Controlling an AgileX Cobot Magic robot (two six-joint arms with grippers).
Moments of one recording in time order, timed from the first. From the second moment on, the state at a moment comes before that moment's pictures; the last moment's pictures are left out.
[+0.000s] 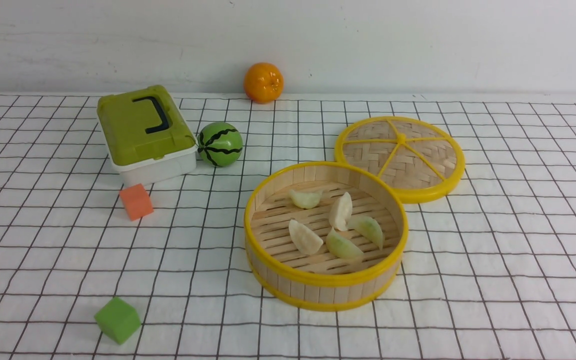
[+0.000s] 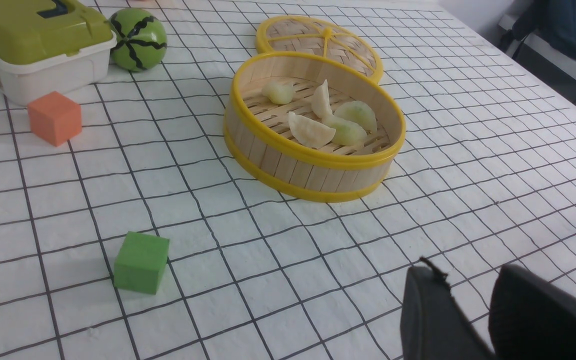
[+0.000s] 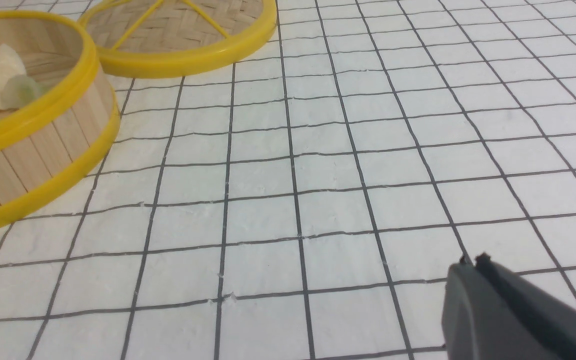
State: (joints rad) right arm -0.04 -0.01 0.02 -0.03 0.38 0.17; left arm -0.58 0.08 -0.59 -0.04 0.87 -0.25
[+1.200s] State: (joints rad) right arm -0.04 -0.01 0.02 -0.03 0.38 0.17; left arm -0.54 0.08 -0.49 -0.04 0.57 -0.25
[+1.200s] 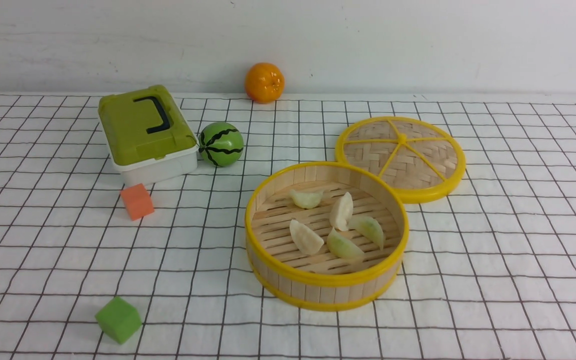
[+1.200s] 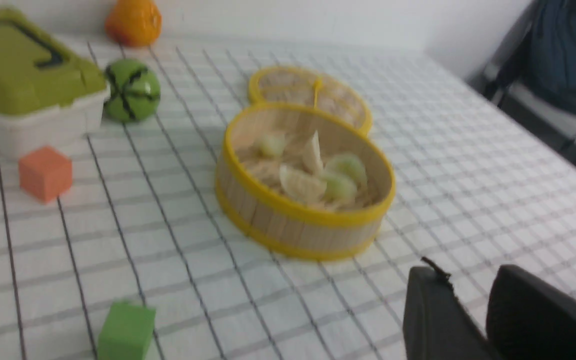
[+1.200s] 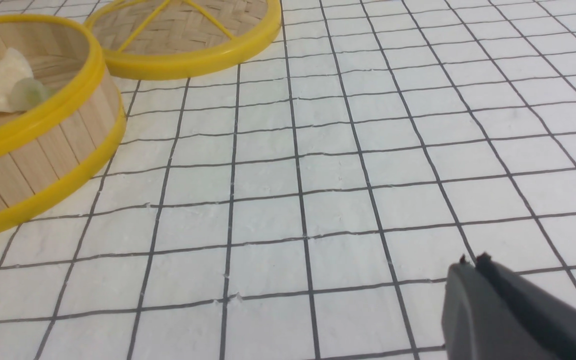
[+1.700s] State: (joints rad) right arm -0.04 -0.01 0.02 -0.03 0.38 0.17; left arm -0.13 0.07 -0.06 -0.01 -0.17 -0.25
